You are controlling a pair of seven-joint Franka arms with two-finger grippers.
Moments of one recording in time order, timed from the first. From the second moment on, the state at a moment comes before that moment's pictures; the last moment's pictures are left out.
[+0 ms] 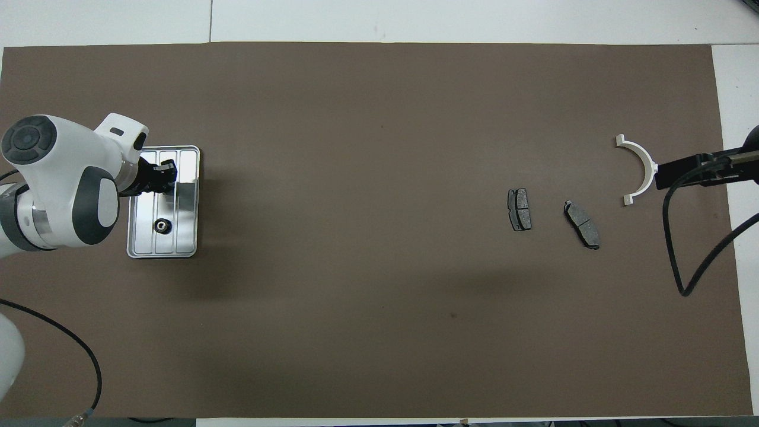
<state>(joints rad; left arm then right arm) -0.03 0.33 0.03 -1.97 0.01 2.34 -0.33 -0.09 -0.04 0.11 -1.58 -0.03 1.57 -0.05</state>
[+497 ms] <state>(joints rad) -0.03 0.33 0.03 -2.00 0.01 2.39 -0.32 -0.09 -0.04 0.11 -1.58 -0.03 1.57 -0.05</state>
